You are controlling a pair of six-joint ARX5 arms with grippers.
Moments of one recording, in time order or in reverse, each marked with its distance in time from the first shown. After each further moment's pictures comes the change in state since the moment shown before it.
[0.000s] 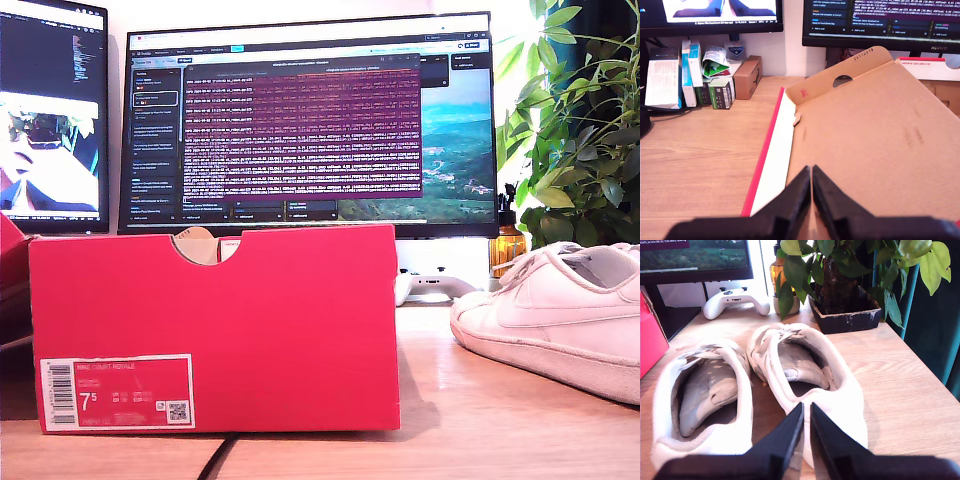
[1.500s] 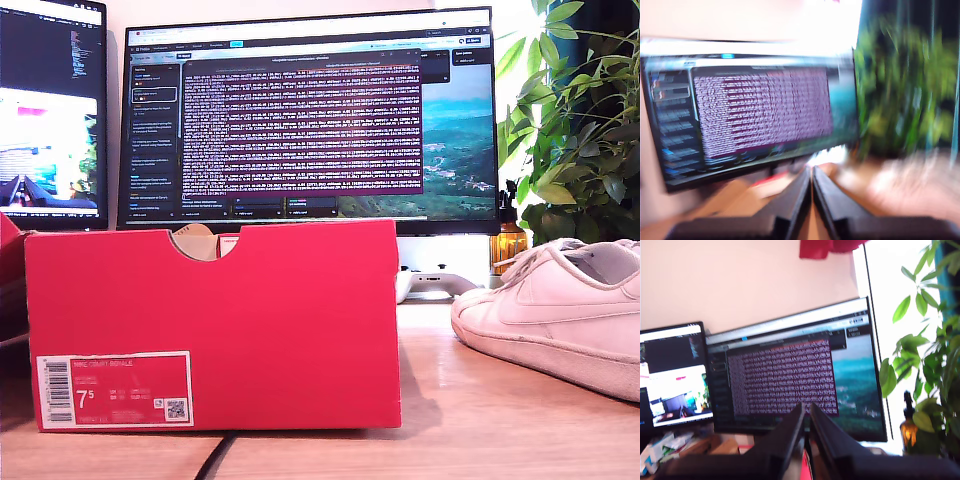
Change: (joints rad) left arm 0.000 0.046 0.367 -0.017 0.551 0.108; right arm 0.000 0.100 0.340 0.235 -0.390 0.207
